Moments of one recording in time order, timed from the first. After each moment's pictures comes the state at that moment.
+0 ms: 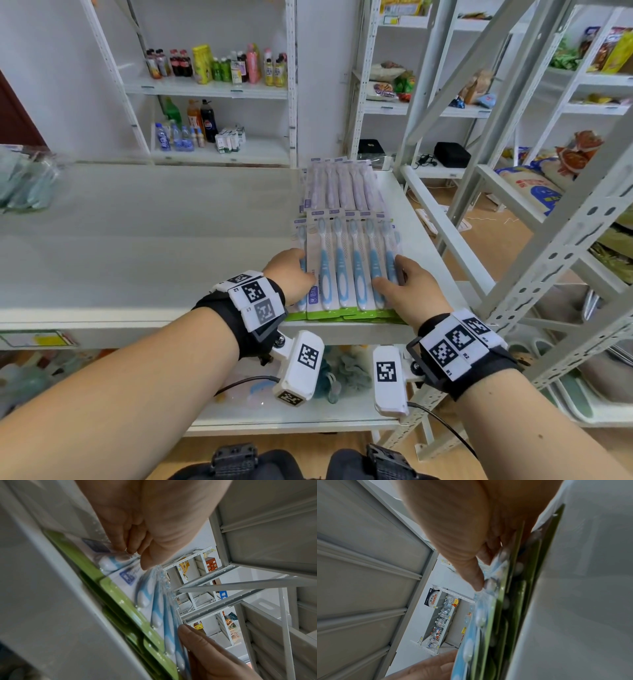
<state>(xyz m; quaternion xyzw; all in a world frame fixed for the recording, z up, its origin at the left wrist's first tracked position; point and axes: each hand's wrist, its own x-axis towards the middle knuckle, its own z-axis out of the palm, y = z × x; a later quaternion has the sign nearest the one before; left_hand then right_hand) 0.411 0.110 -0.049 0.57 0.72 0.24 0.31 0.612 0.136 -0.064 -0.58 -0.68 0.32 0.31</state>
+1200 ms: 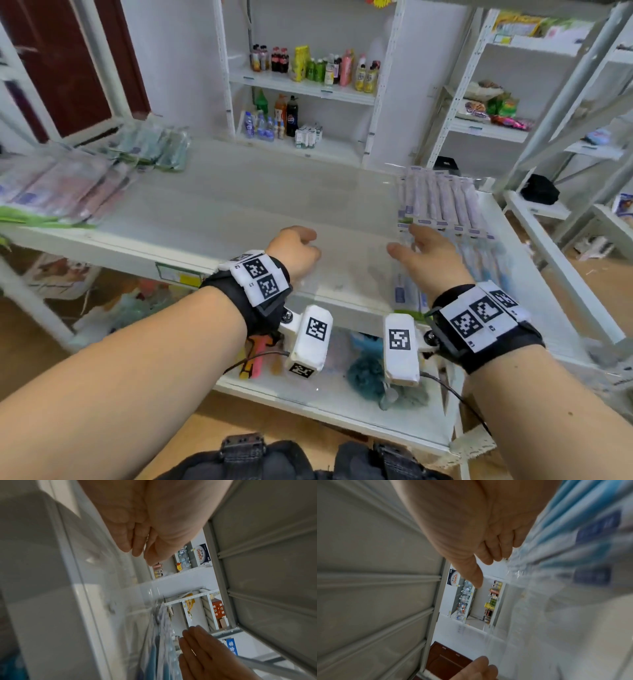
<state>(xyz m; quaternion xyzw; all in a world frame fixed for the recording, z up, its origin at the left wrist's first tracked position) 0.280 0.027 -0.037 0.44 0.77 0.39 0.27 0.471 0.109 -0.027 -0.51 -0.72 0.35 0.31</state>
